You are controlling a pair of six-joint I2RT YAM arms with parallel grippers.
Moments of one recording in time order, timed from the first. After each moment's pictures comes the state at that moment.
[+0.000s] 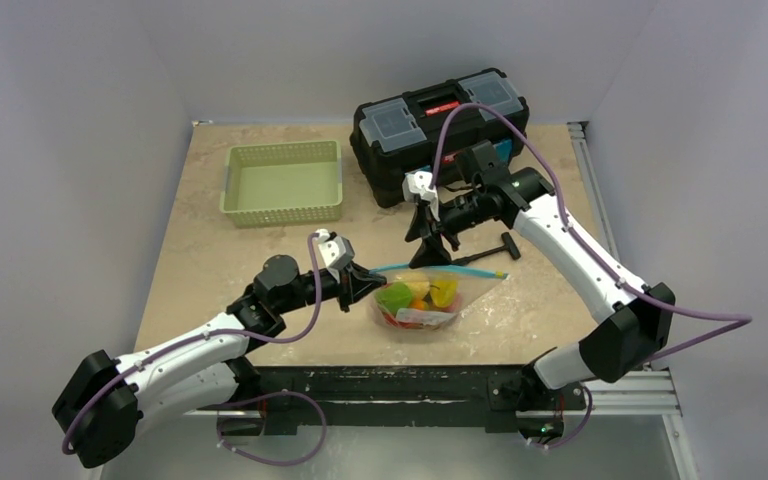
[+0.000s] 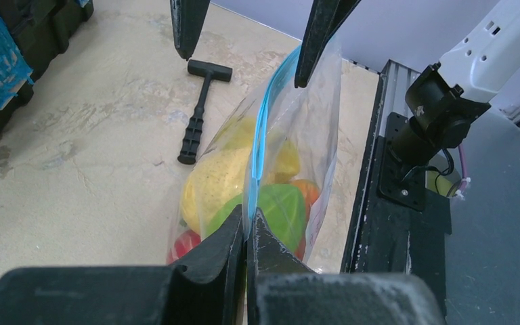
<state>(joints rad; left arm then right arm) -0.78 0.92 0.39 0.48 0.41 -0.20 0.52 1.46 1.45 -1.01 -0.94 -0.80</state>
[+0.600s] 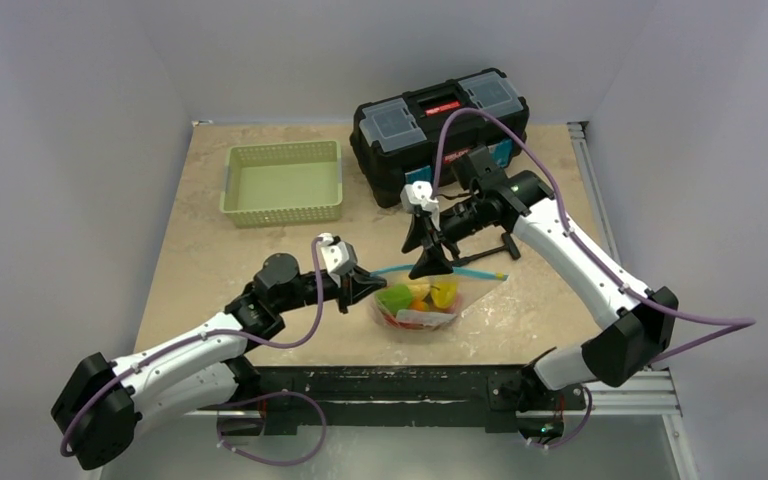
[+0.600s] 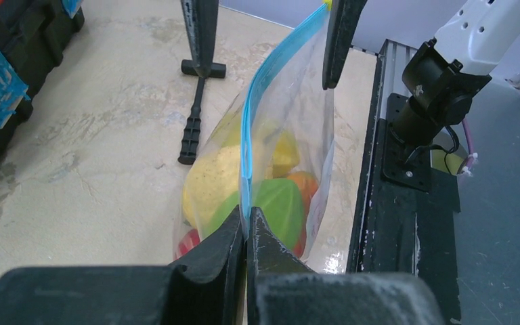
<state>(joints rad) -0.78 0.92 0.41 0.43 0.45 -0.10 0.56 1.45 1.45 -1.05 -0.99 -0.84</state>
